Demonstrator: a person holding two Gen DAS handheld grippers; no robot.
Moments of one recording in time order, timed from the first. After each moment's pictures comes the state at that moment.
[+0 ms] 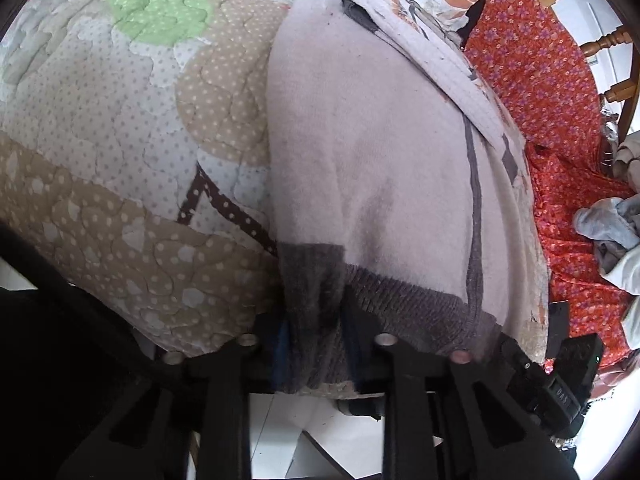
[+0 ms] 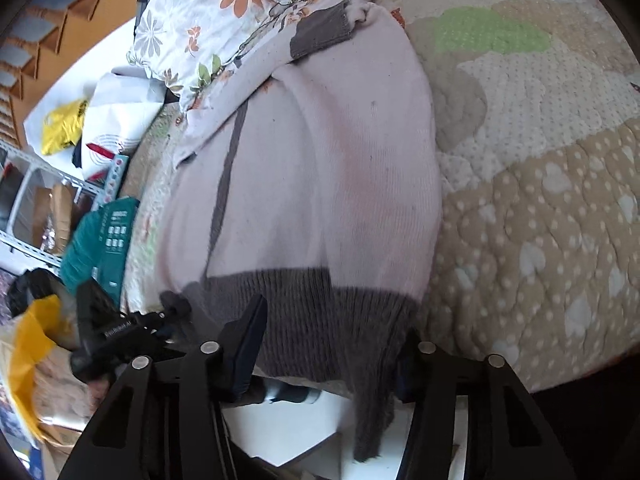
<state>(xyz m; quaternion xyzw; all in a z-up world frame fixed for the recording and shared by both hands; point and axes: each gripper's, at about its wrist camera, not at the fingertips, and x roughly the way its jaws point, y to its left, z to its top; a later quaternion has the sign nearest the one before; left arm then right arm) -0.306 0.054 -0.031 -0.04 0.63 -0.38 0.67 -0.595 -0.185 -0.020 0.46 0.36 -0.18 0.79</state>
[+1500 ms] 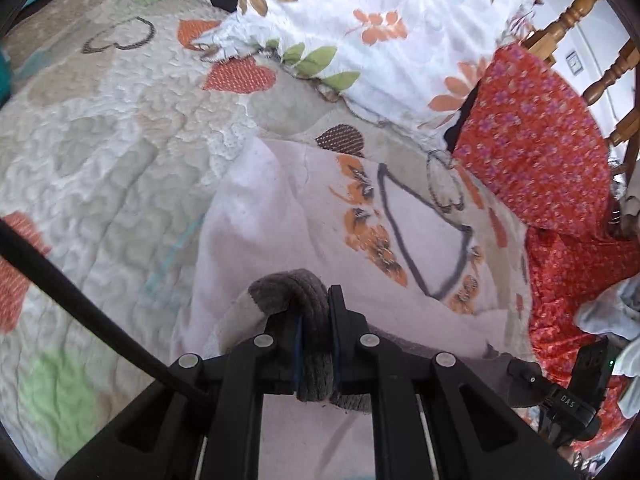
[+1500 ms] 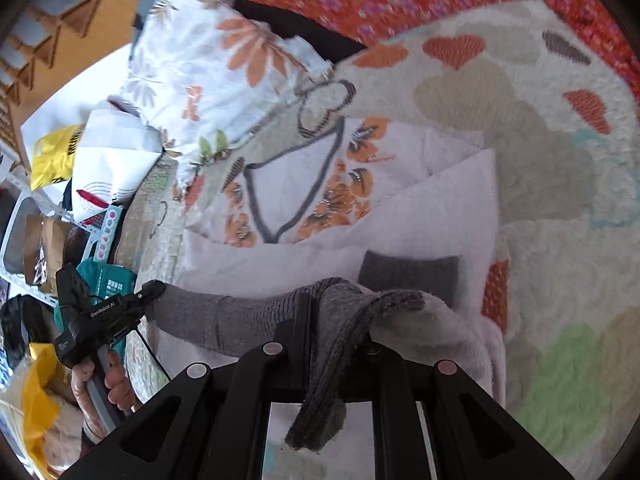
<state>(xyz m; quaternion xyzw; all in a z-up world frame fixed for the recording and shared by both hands) -0.133 -0.127 0.051 -0.03 0.55 -0.39 0.74 -0.440 -0.370 0.053 0.42 0.35 -0.17 0.82</state>
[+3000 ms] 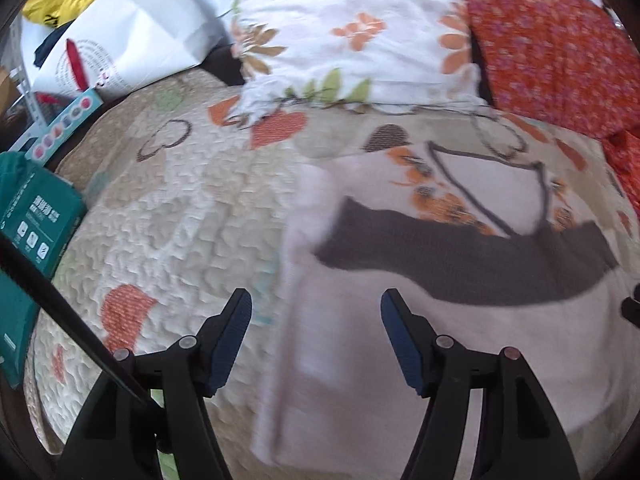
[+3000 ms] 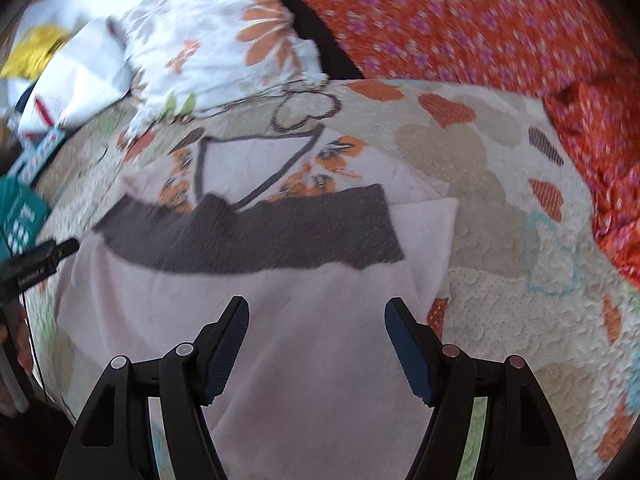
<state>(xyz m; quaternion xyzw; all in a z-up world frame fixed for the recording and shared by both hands) -0.196 -0.114 0.056 0.18 0.39 -0.32 0.84 -0.431 -0.320 0.057 0.20 0.41 -0.28 0.84</state>
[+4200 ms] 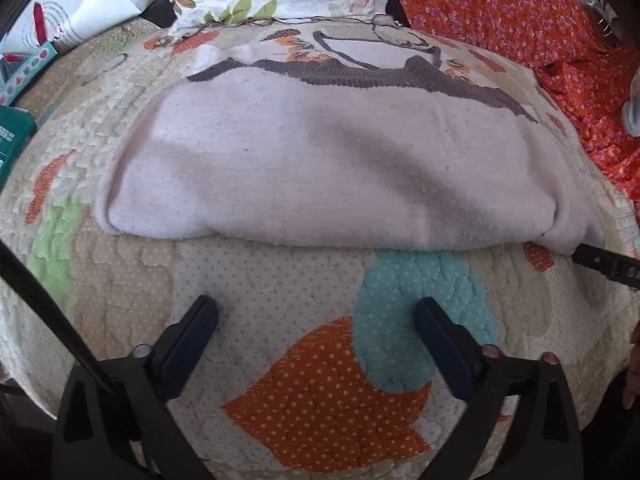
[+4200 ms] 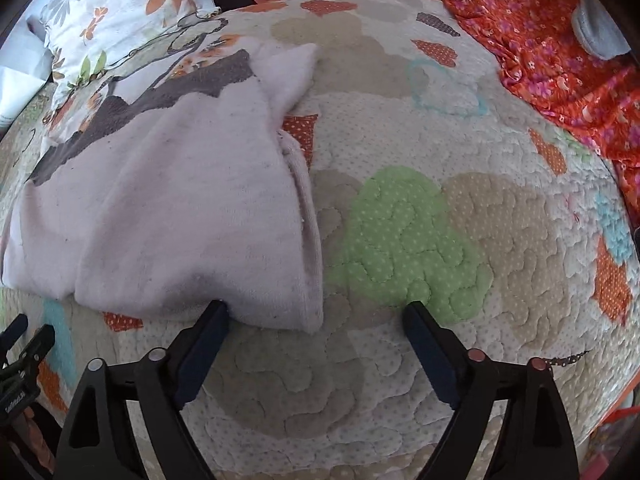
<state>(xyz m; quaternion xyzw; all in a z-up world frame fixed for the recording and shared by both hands) -0.324 -0.088 -0.009 0.18 0.47 -0.39 0.77 -0.527 -0.298 0.005 0.27 0.48 -0.39 0.74</state>
